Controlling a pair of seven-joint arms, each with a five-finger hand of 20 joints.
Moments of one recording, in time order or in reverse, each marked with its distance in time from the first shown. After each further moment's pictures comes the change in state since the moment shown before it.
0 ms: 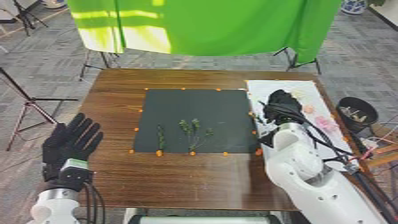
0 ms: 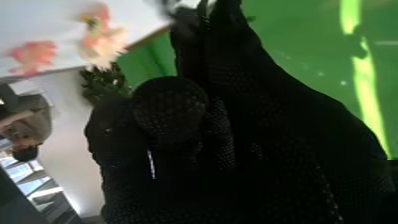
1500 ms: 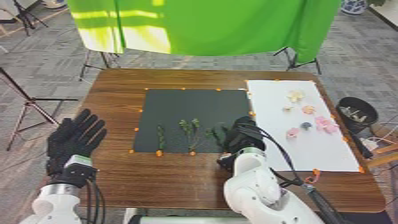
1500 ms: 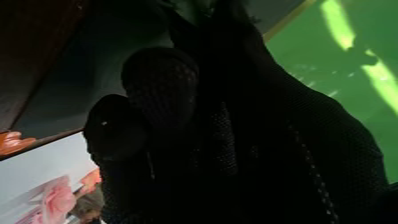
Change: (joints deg) left arm -1.3 2.4 0.8 0.0 2.0 0.7 -1.6; right arm -3.9 -12.4 -8.9 -0.2 2.8 8.8 8.6
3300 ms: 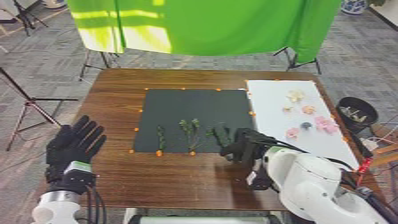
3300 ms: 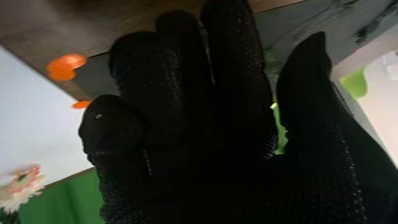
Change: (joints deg) left arm 2.3 -1.7 -0.2 -0.6 -0.2 0.1 0.6; right arm -6.5 14.9 14.1 -16.6 16.6 -44.3 -17.8
